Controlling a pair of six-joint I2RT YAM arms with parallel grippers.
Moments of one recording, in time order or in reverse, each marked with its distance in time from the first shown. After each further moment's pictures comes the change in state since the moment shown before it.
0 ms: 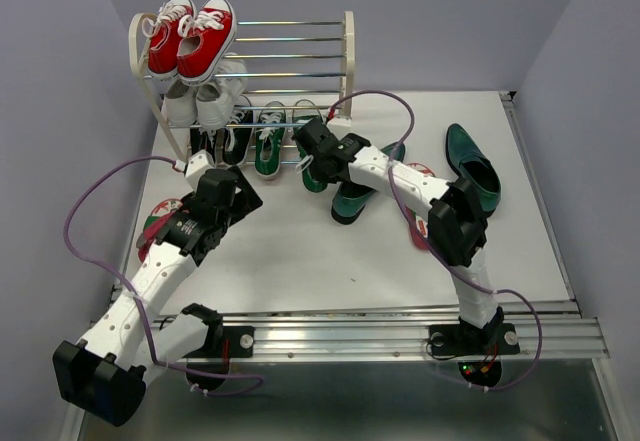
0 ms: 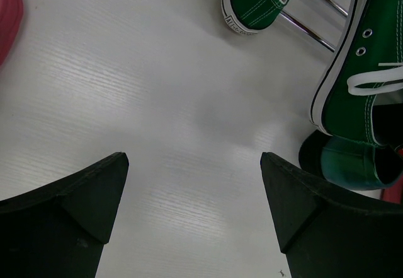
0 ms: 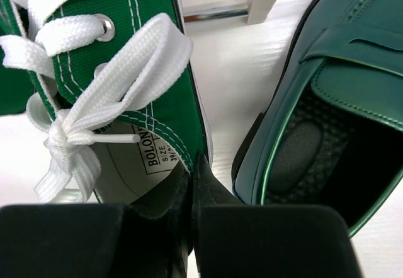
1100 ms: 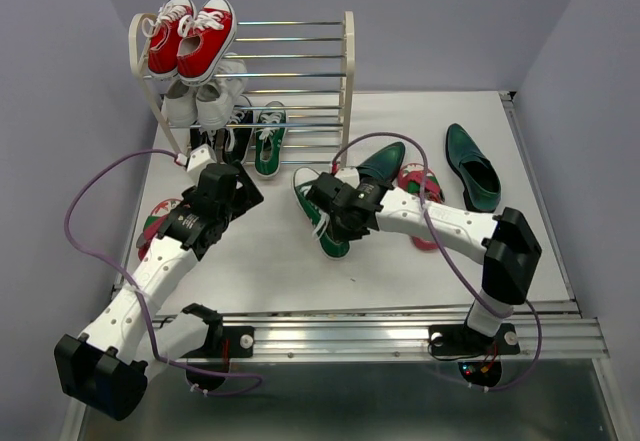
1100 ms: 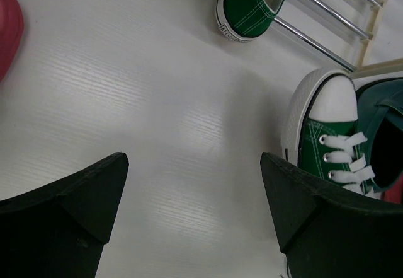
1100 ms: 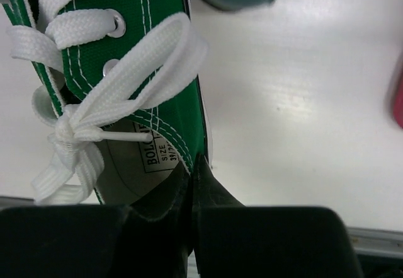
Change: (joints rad) left arm 0.000 0.037 0.040 0.001 -0.002 0.026; right arm 0.209 -0.402 -0.479 -0.169 -0.136 -0.018
